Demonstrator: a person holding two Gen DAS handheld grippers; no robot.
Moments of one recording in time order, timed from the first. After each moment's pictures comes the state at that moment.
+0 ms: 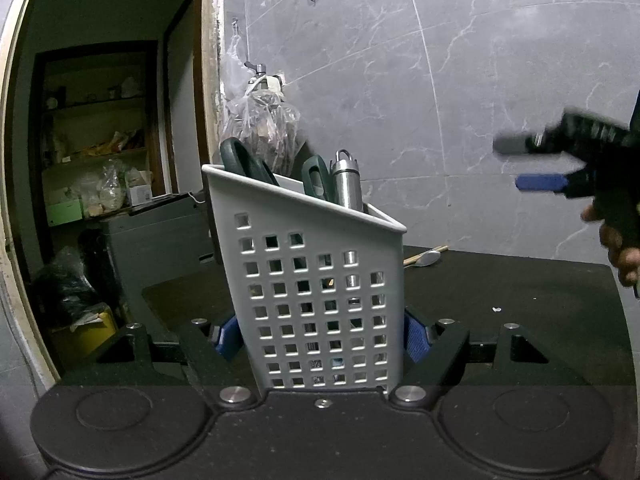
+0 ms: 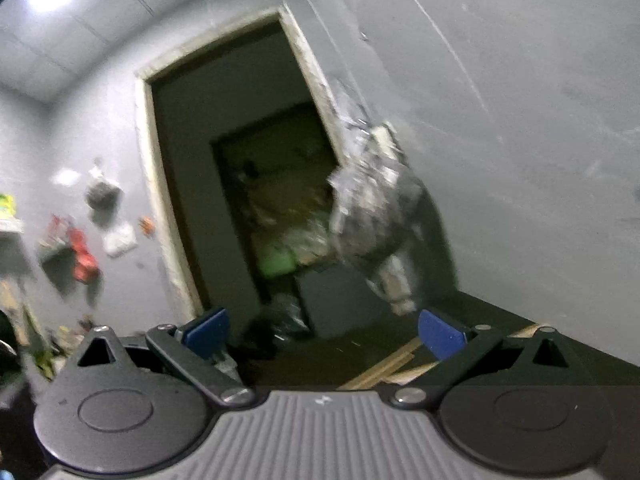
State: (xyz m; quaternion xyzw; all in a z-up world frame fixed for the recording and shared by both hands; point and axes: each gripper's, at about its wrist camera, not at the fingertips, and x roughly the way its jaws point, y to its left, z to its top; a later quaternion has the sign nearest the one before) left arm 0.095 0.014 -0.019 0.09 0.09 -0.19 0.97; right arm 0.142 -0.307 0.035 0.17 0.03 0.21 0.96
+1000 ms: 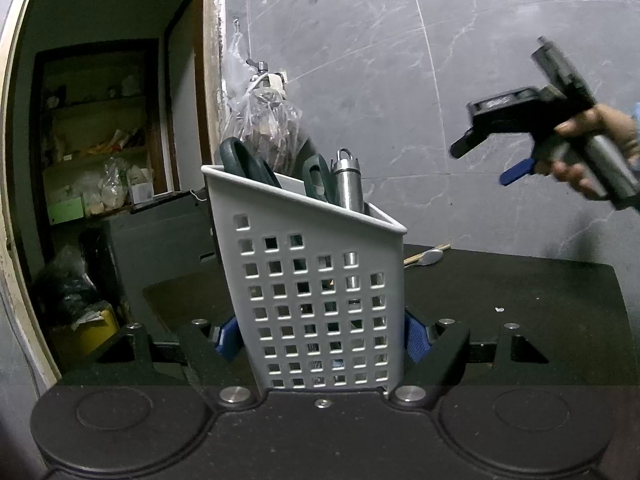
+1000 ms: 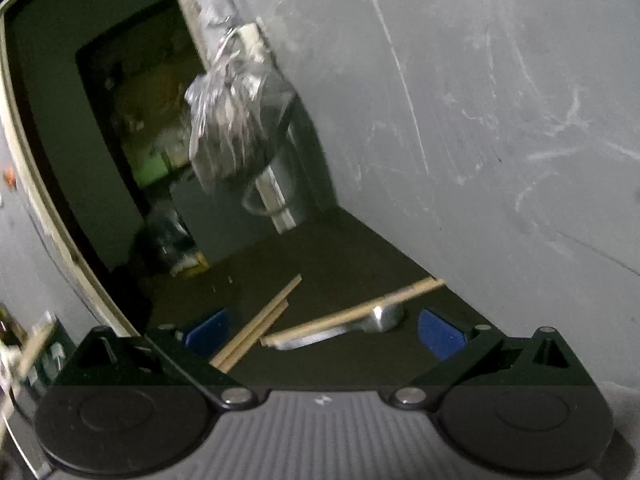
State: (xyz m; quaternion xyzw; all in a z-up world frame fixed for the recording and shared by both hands) left arm 0.094 0.015 -0.021 0.09 0.09 -0.19 0.97; right arm 0.241 -0.341 0.088 0.18 0.25 0.07 0.95
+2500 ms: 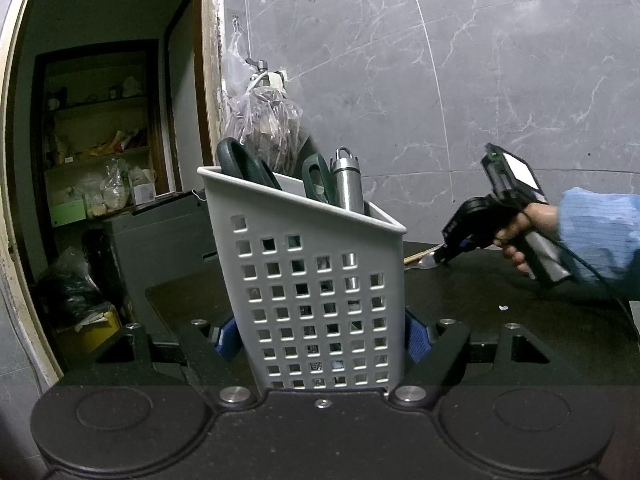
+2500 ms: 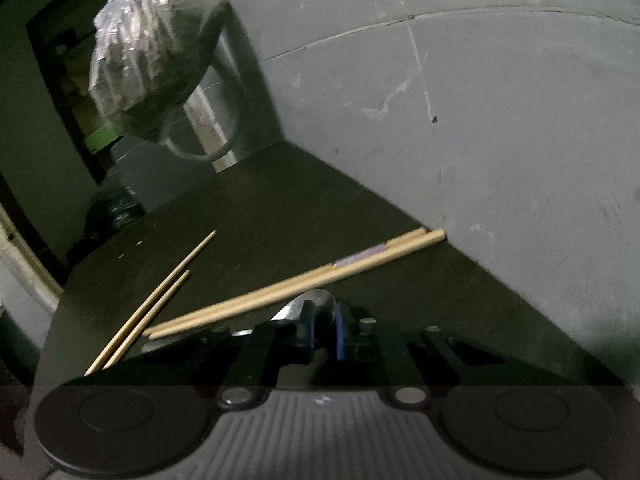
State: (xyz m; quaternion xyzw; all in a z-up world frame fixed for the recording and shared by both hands) left arm 0.094 0.010 -0.019 0.09 0.09 -0.18 0.97; right arm 0.359 -0.345 -0.032 0.17 0.32 0.04 0.93
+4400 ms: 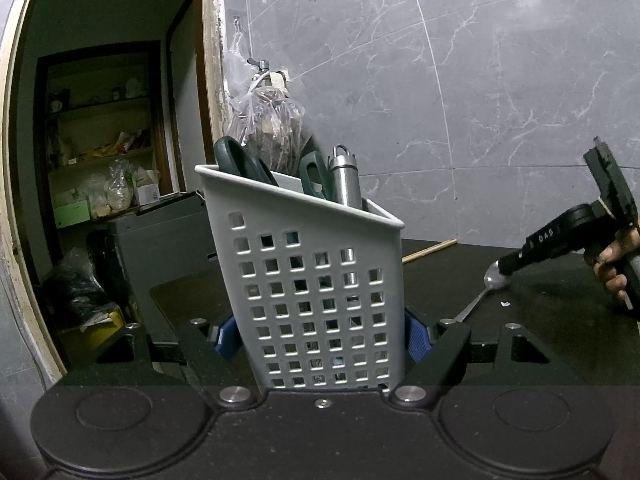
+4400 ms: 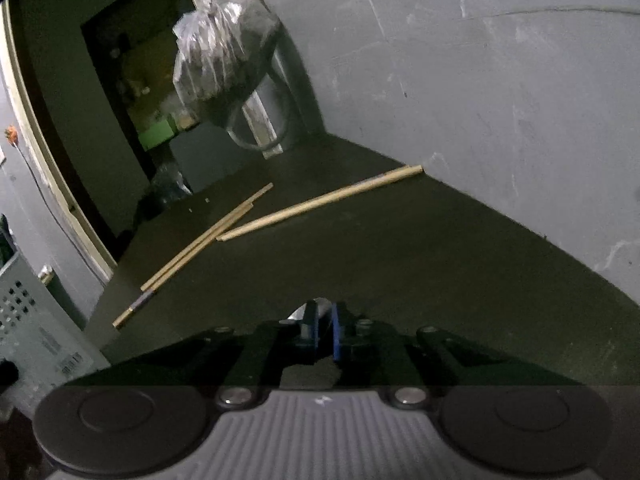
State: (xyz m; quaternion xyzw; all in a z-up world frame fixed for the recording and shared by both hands) left arm 0.092 0.008 -0.018 0.10 0.10 -0.17 0.98; right arm 0.214 -0.359 -0.036 0.17 0.28 0.10 0.94
